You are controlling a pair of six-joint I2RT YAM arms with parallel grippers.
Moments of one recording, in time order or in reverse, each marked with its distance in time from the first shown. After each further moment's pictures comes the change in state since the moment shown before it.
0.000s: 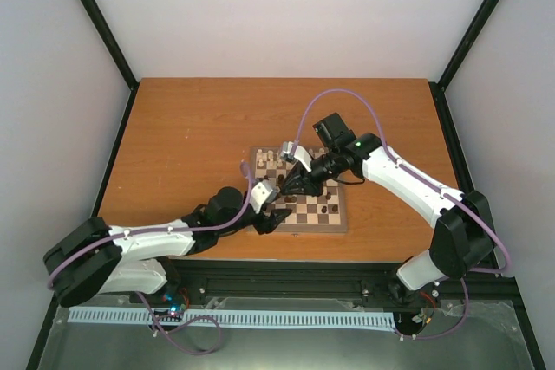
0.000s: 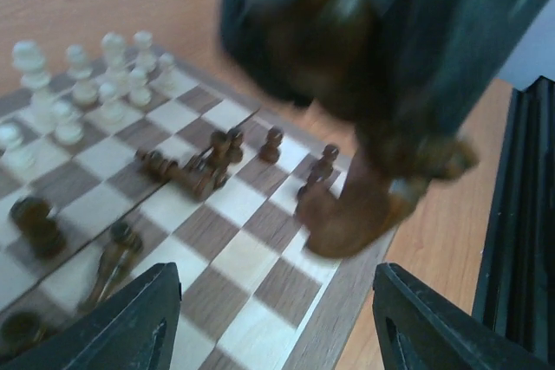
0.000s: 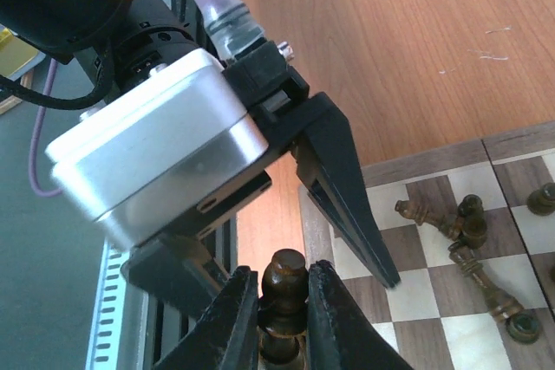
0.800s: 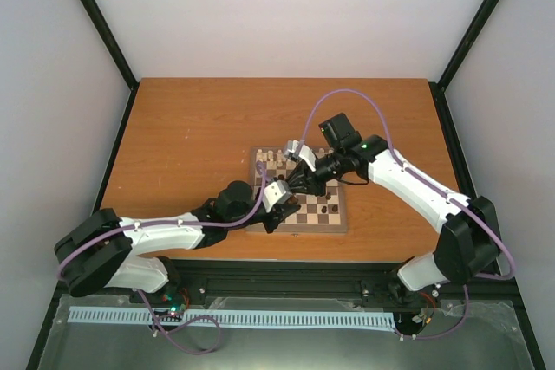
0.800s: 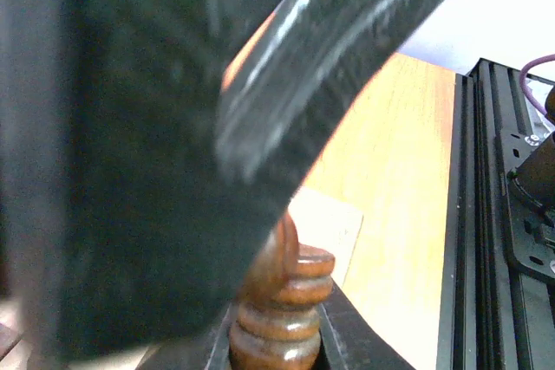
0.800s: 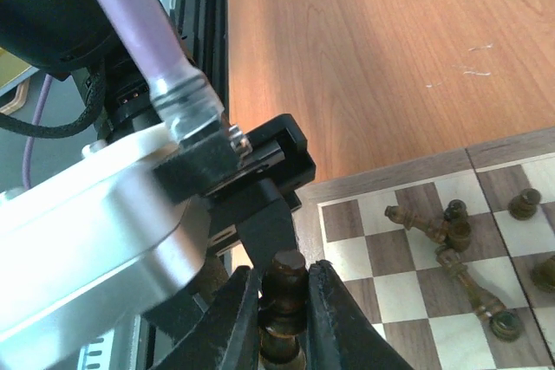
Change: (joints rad) left arm -0.029 0.112 0.121 0.026 0.126 0.124; right arm -0.015 -0.024 -0.021 0.014 -0.021 0.000
